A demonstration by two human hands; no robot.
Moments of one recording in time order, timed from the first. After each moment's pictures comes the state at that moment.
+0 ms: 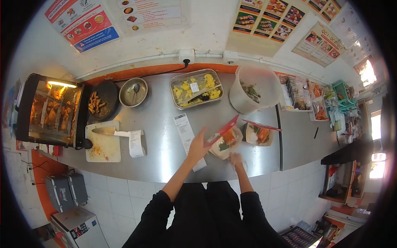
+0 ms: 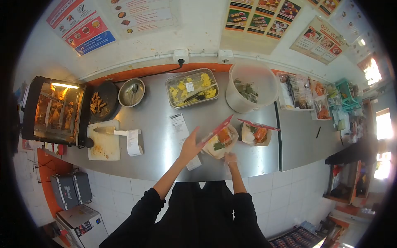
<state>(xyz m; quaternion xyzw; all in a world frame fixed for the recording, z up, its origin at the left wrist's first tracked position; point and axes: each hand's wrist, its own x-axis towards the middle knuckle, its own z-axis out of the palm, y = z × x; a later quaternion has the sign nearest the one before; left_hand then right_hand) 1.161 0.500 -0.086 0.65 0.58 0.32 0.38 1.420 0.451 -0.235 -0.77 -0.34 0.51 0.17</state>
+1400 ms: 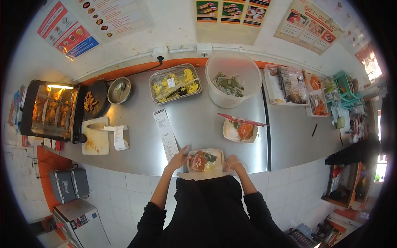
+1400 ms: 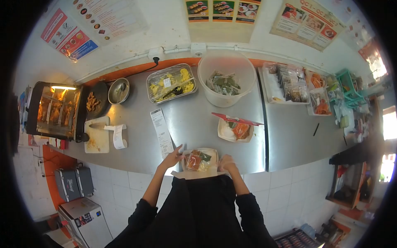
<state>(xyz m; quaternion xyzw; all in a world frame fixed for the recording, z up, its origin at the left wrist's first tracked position) 1.217 0.418 -0.160 0.54 0.63 0.21 0.52 1.545 0.462 -0.174 -0.58 -0.66 0.44 -0.21</state>
